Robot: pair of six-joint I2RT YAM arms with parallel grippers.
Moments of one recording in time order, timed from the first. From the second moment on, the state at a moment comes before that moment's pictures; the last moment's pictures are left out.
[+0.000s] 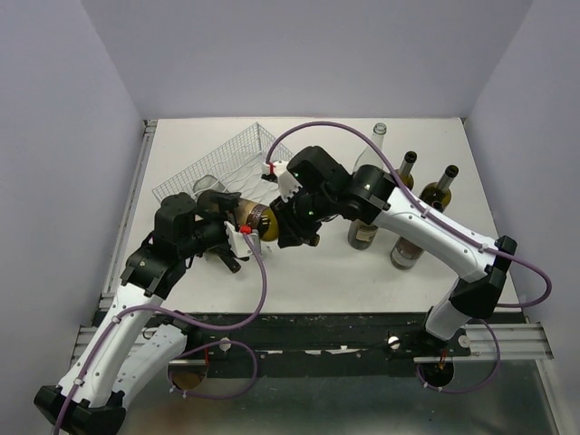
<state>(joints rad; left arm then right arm) -0.41 0.72 0.83 -0.52 0.46 1.08 1.00 1.64 1.82 -1.03 -0.21 0.19</state>
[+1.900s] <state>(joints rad) -0.35 0.73 0.91 -0.58 -0.23 -0.31 0.96 1.56 1.32 -0.77 0.03 0.34</state>
